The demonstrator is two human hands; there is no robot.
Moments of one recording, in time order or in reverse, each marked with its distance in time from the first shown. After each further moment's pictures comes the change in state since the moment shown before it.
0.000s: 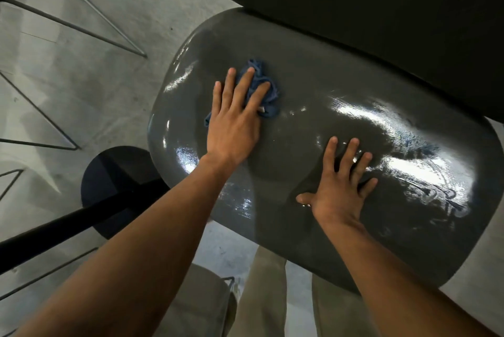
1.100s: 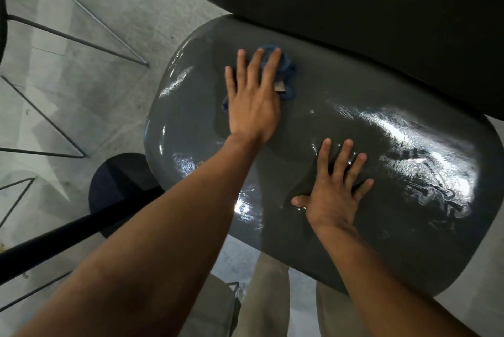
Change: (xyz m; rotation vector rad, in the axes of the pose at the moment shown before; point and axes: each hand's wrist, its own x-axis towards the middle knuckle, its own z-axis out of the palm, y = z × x) left_hand 0.058 0.052 0.004 -0.025 -0.052 -0.190; right_hand -0.001 0.002 0.003 0.038 0.032 -0.012
